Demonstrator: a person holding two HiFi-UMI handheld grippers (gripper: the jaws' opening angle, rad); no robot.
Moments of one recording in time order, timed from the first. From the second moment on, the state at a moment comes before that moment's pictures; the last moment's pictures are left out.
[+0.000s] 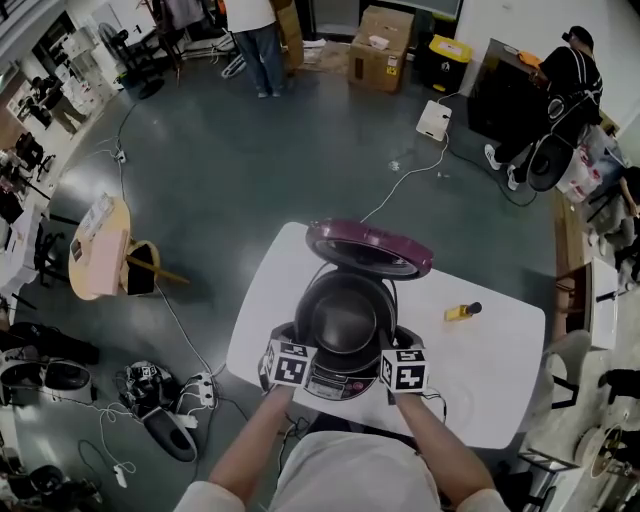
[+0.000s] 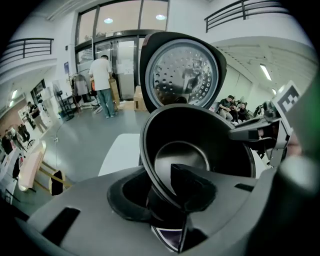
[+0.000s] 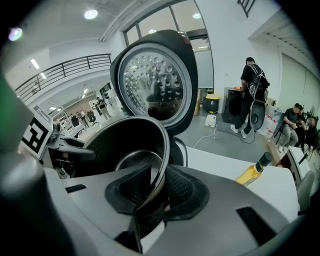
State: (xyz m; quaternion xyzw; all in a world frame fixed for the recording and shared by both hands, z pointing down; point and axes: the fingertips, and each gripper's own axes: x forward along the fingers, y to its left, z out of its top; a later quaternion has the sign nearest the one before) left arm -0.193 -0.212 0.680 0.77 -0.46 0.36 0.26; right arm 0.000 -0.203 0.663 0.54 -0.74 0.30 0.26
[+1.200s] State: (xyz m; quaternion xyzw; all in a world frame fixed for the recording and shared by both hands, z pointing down) left arm -0.187 -0.221 0.733 0.75 -0.41 0.47 0.23; right arm 0.003 -0.199 0.726 0.55 -0.68 0.31 0.37
